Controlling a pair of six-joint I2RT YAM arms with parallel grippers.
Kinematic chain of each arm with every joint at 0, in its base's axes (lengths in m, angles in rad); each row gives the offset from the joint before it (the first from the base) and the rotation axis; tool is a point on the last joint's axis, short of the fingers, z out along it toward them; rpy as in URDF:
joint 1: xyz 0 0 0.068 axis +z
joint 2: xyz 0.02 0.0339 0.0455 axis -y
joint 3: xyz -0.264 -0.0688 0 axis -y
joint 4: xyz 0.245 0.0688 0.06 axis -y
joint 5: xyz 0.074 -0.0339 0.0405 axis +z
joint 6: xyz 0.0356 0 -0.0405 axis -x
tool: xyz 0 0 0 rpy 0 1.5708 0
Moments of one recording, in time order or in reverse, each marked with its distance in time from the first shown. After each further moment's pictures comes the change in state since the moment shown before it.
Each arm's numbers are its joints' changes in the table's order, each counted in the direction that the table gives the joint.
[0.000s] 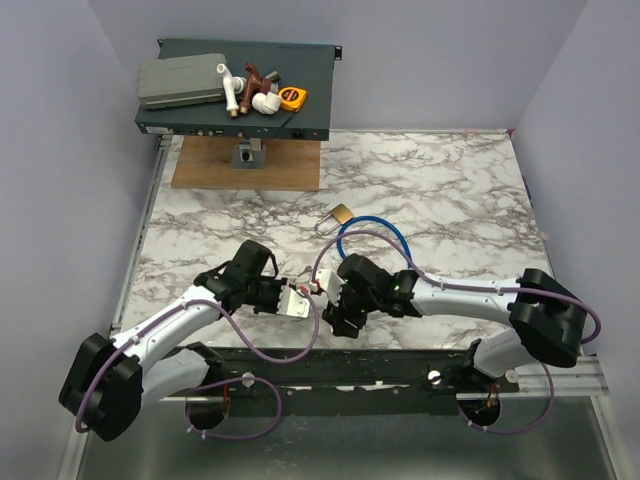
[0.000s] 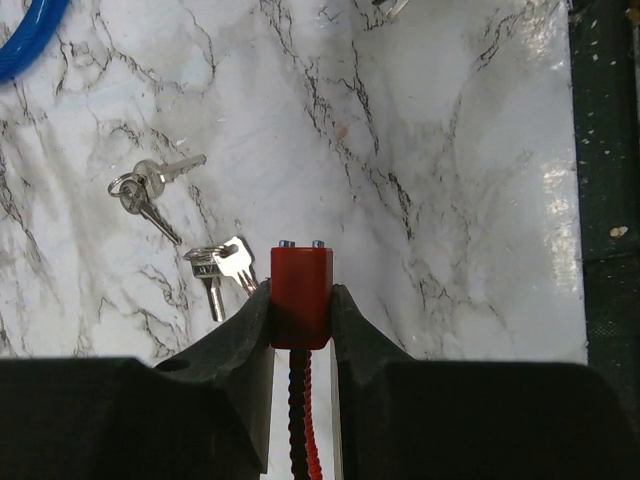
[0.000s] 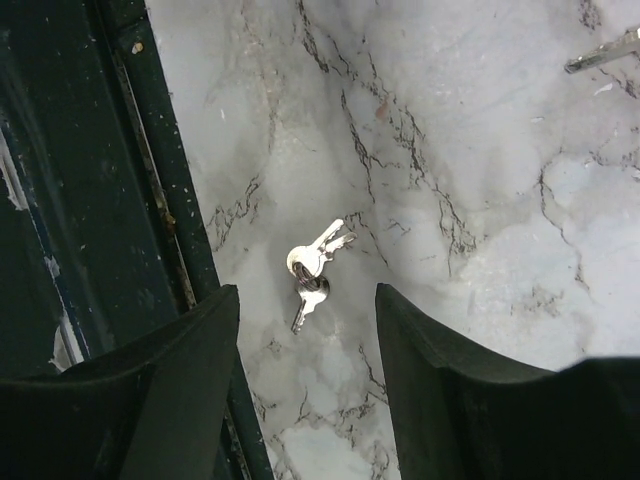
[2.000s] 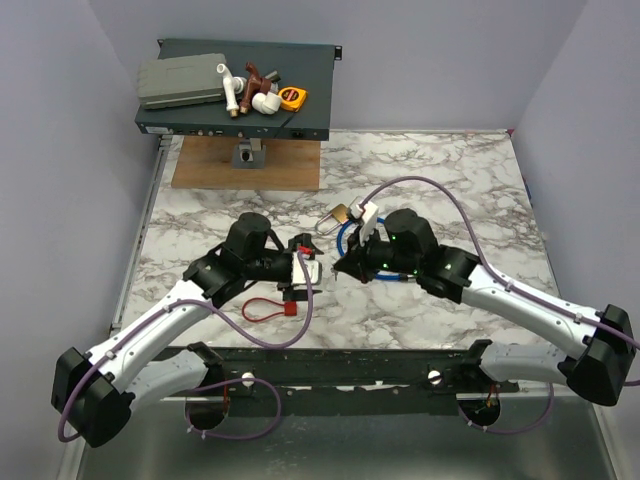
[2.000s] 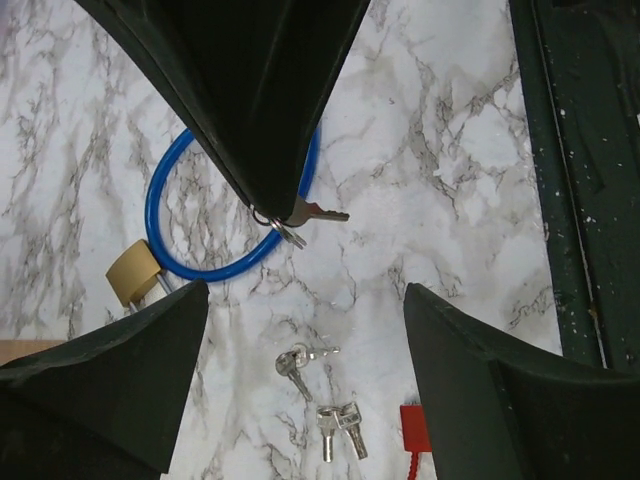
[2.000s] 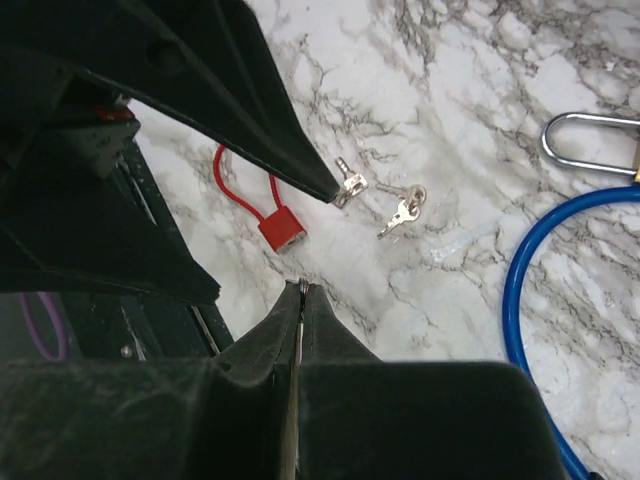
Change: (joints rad) left arm -0.081 0.056 0.229 0.180 -0.205 0.351; right arm -0.164 0.295 0.137 0.016 -0.062 -0.299
